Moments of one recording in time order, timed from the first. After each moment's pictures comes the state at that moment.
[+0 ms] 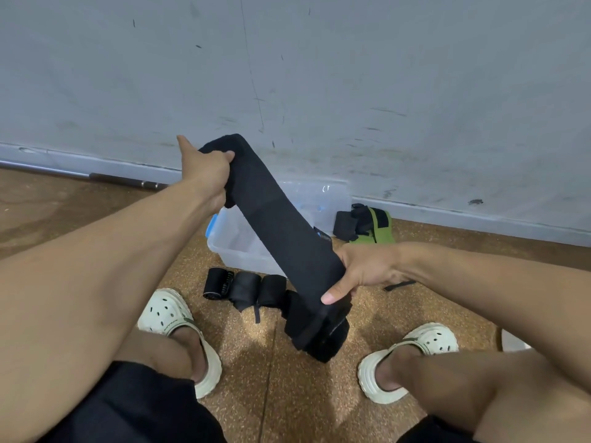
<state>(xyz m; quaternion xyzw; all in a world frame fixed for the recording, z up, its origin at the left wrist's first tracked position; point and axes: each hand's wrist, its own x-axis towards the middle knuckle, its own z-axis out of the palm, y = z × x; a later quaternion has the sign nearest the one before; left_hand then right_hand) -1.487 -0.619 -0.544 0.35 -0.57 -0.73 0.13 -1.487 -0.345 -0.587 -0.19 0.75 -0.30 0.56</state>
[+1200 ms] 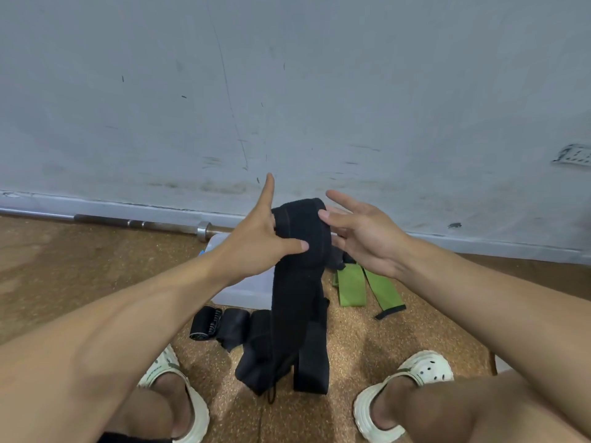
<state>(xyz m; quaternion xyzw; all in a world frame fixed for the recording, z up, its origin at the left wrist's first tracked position) -1.449 -0.544 -0.521 0.02 -0.78 -0.62 -0.10 -1.518 -0.350 -0.526 -0.01 0.61 -0.74 0.28</state>
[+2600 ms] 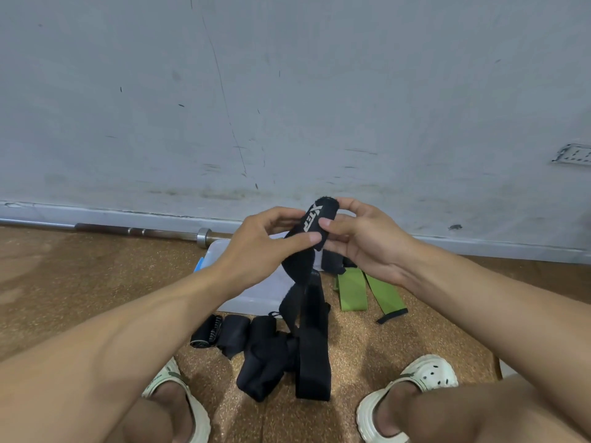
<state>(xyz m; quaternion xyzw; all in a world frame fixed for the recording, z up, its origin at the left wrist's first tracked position) -1.443 -0.532 -0.520 0.02 -0.78 -0.63 0.00 -1.500 -0.350 -0.501 0.00 0.57 -0.77 0.28</state>
